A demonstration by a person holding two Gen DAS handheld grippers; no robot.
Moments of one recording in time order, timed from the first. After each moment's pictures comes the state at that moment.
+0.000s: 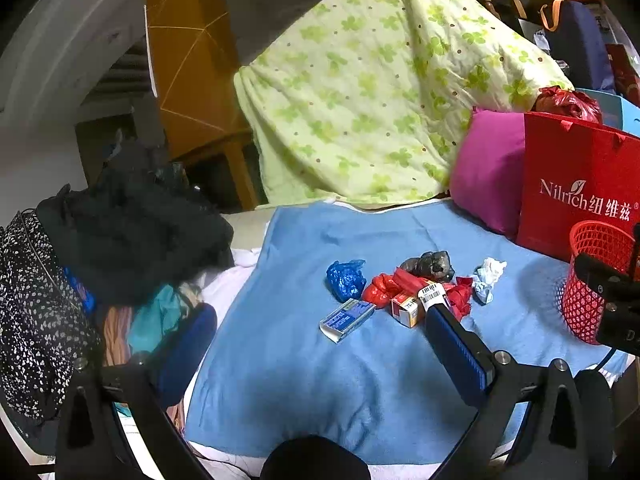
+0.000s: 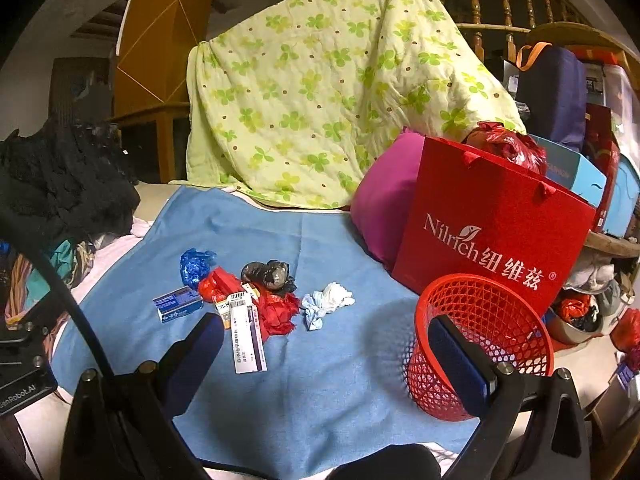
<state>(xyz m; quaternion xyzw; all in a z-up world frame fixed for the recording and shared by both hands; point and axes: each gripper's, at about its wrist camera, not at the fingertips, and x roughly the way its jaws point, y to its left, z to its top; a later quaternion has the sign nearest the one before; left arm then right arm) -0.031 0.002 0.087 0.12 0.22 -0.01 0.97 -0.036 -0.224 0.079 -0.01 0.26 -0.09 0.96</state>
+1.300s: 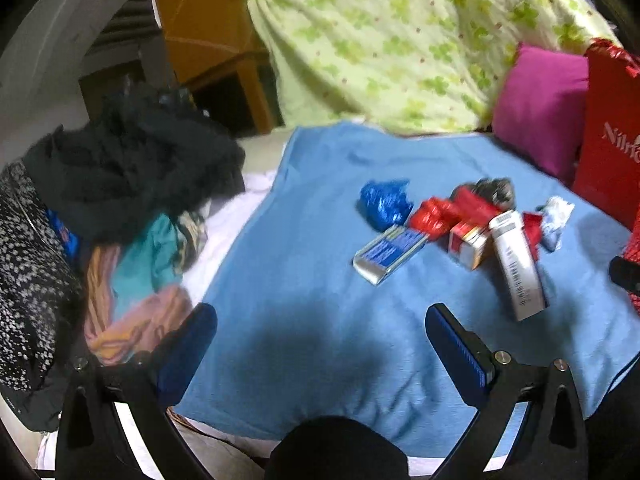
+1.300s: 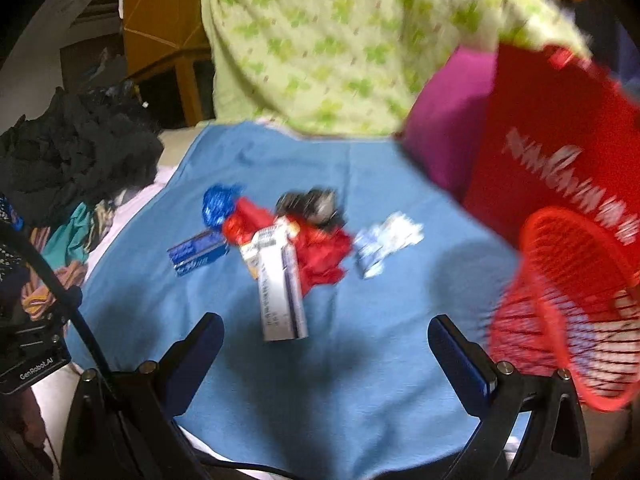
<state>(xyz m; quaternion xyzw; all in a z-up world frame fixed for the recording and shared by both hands) 0.055 0.047 -0.006 0.10 0.34 0.03 0.94 0.065 -0.218 -0.022 0.05 0.39 0.01 0.92</state>
